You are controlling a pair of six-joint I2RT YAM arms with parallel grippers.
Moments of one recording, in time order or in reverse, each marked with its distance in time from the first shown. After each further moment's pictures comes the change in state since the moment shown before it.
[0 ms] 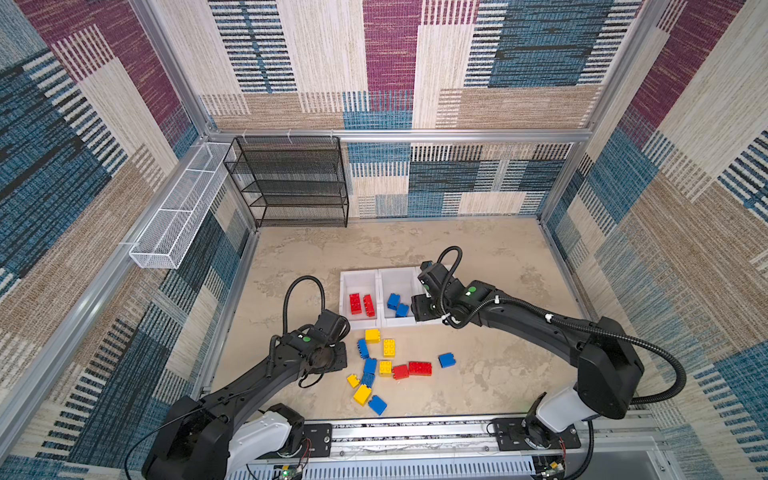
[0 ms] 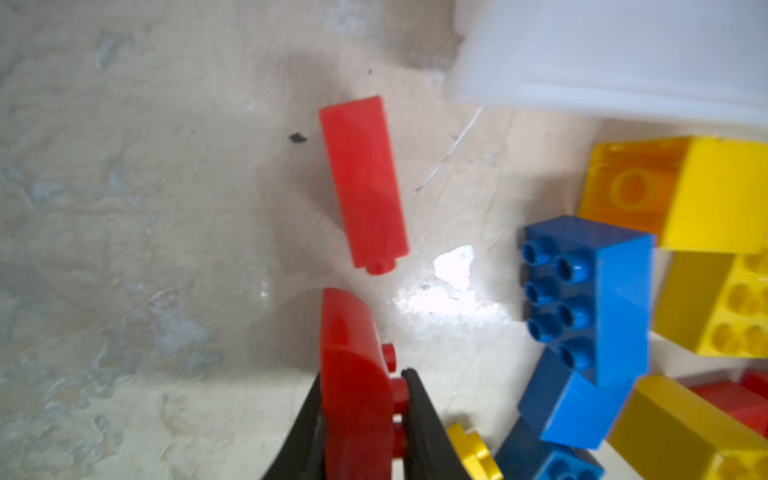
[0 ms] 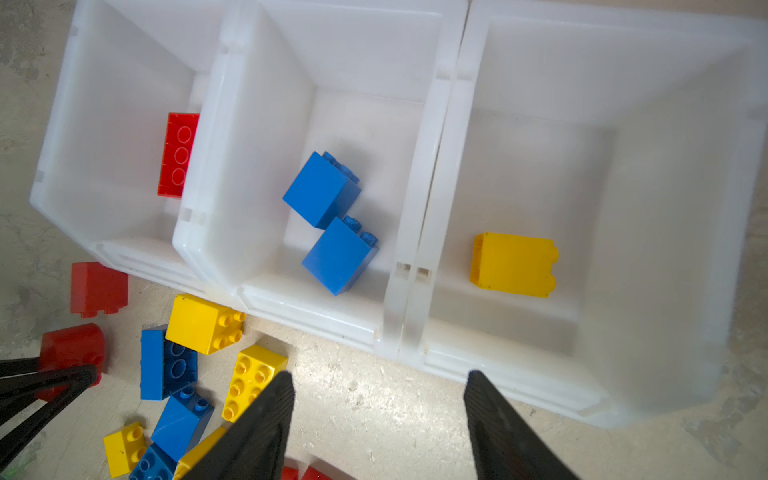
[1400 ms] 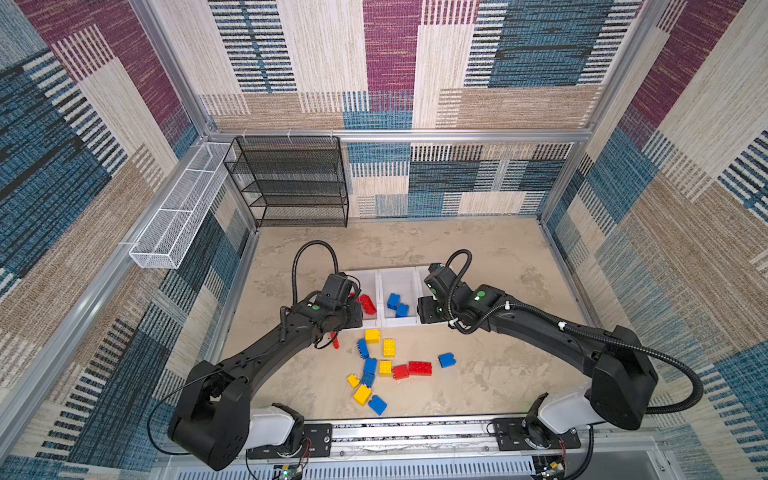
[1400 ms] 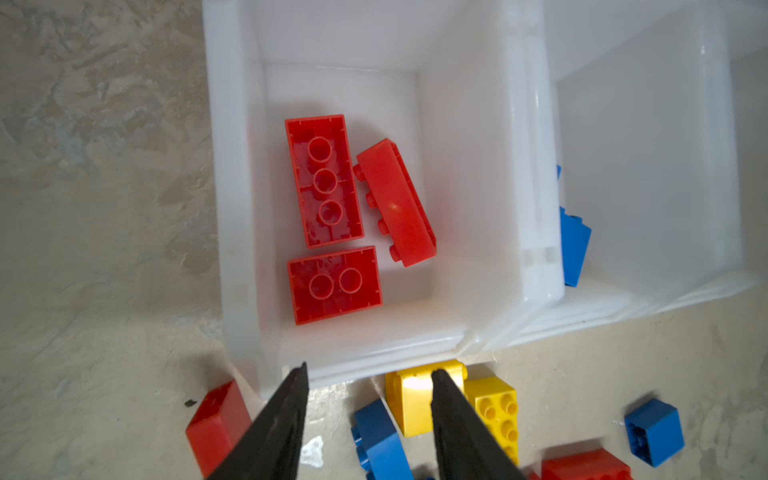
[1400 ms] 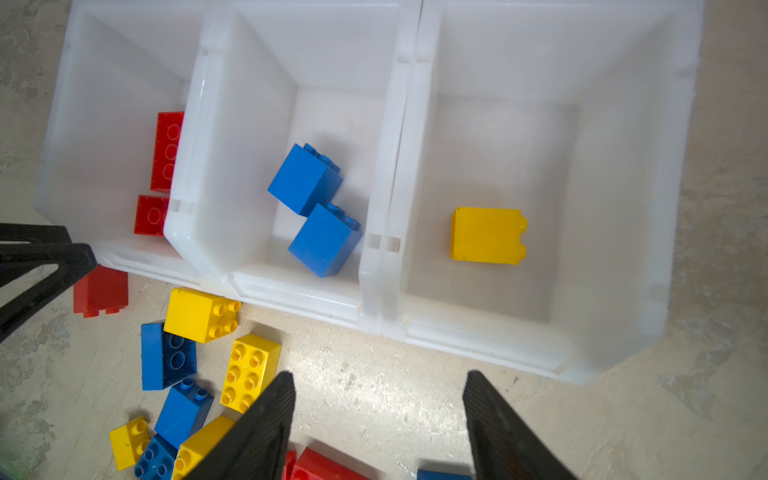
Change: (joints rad) left arm 0.054 0.192 0.228 0.214 0.015 0.120; right arm 0.002 -0.073 -0.054 -0.015 0.014 0.051
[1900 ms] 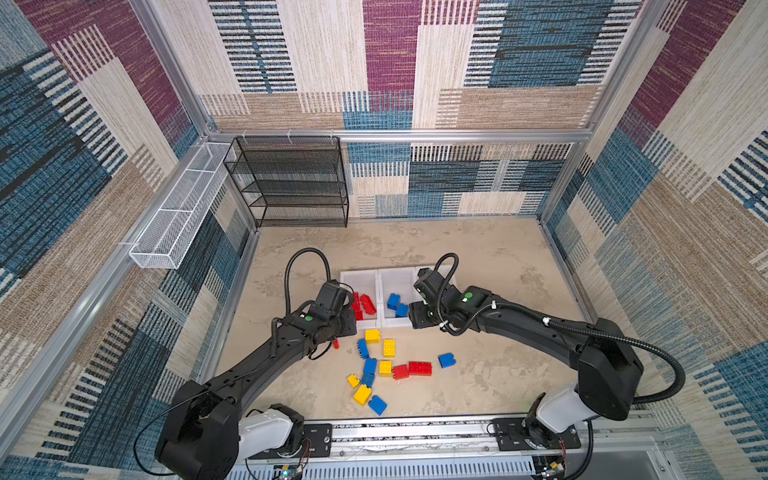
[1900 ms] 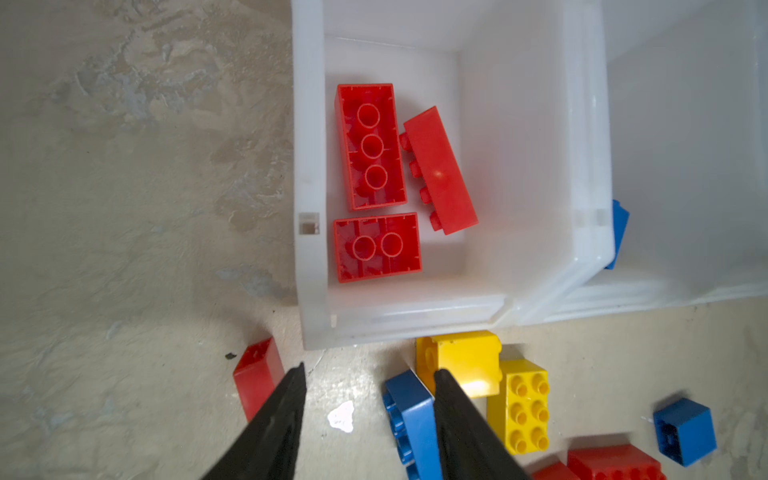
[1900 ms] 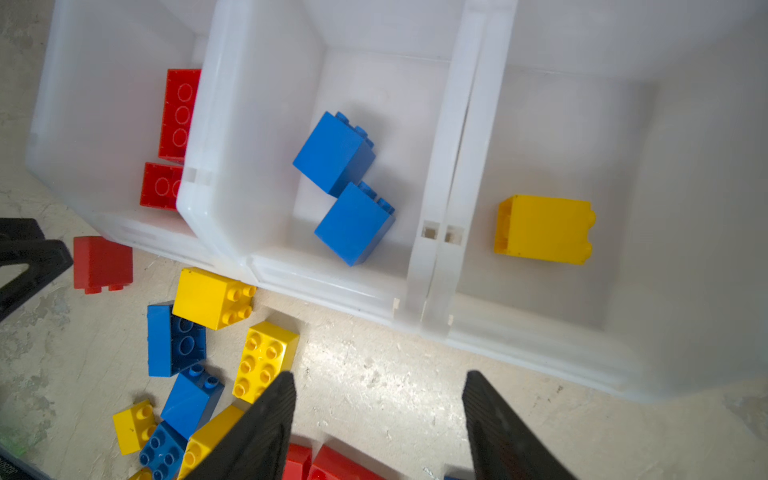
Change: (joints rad) left arm 0.005 -0.097 -0.066 -0.034 -0.048 -0.023; right arm 0.056 0.085 0.037 0.009 -0.016 -0.001
